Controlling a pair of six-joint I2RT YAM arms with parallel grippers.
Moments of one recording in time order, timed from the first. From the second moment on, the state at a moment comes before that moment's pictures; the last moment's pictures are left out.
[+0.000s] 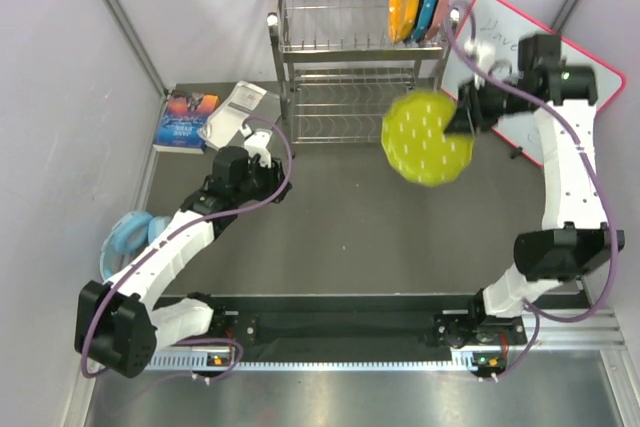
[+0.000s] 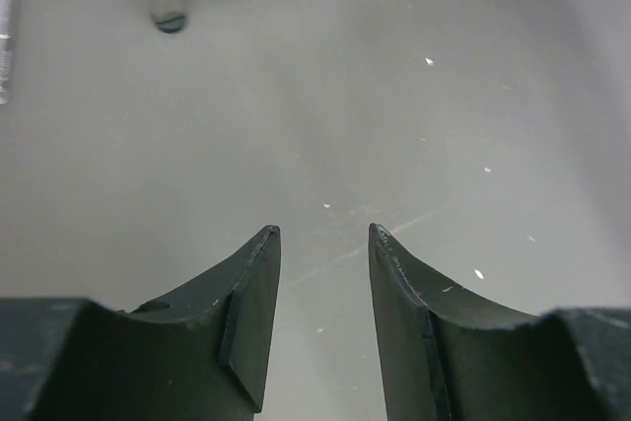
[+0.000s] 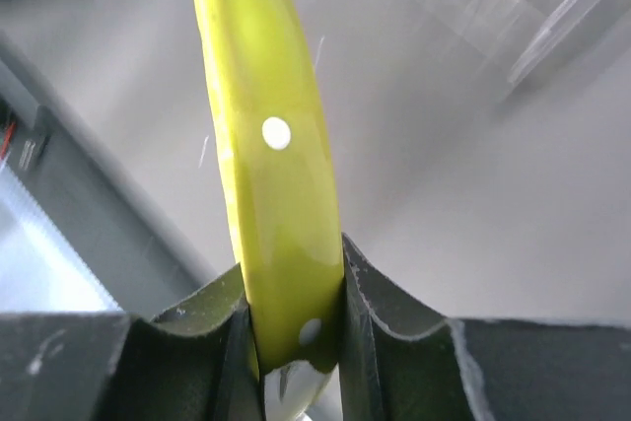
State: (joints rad) left arm -0.38 1.14 0.79 -0.18 0.20 -0.19; right arm -0.02 1.58 1.90 -1.37 -0.71 -0.46
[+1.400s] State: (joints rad) left arm -0.29 0.89 0.42 0.07 0.13 -0.37; right arm 0.78 1.99 2.48 0.48 0.87 -0.63
